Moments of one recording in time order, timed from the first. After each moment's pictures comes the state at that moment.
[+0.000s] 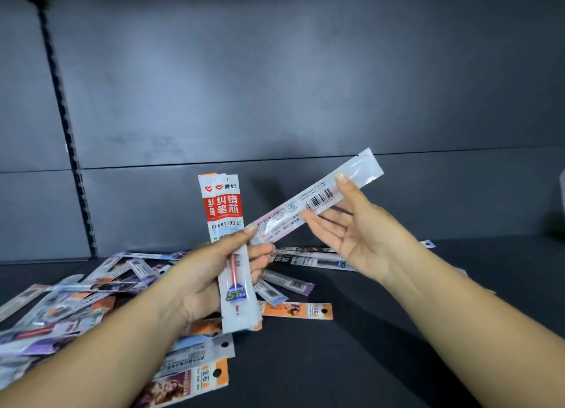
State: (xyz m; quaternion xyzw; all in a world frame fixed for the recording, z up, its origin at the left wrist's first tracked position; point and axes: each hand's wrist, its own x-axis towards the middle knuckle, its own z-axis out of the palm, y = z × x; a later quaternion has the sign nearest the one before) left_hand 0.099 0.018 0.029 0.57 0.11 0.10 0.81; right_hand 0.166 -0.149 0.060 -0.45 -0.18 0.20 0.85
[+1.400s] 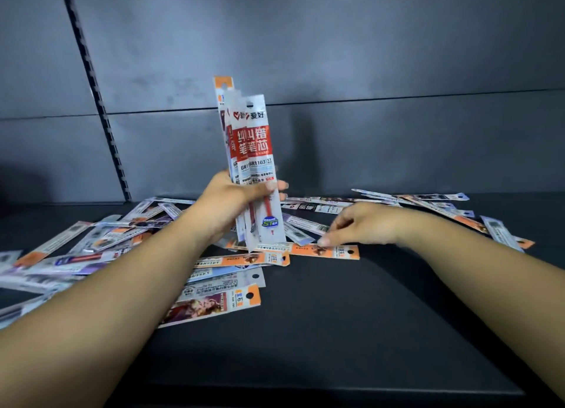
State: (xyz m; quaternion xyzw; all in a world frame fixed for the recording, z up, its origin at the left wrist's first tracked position) left_hand 0.106 0.046 0.017 0.70 0.01 0.22 0.68; right_hand 0.190 -0.140 0.010 -0.91 -0.31 0.15 0.24
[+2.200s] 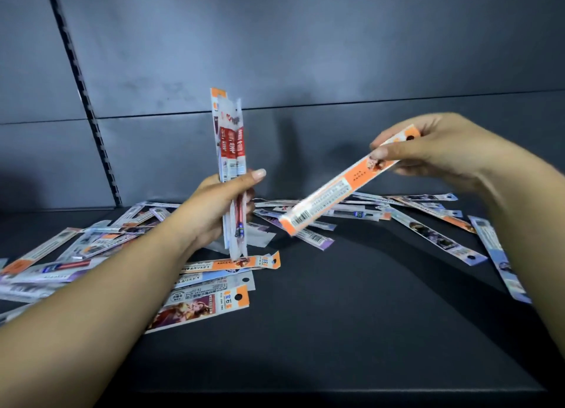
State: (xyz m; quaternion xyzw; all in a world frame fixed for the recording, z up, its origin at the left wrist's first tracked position) left_hand 0.107 0.048 0.021 0.68 0.03 0.20 0.71; right_hand 0.196 -0.199 0.078 -0.76 -0.32 0.00 0.57
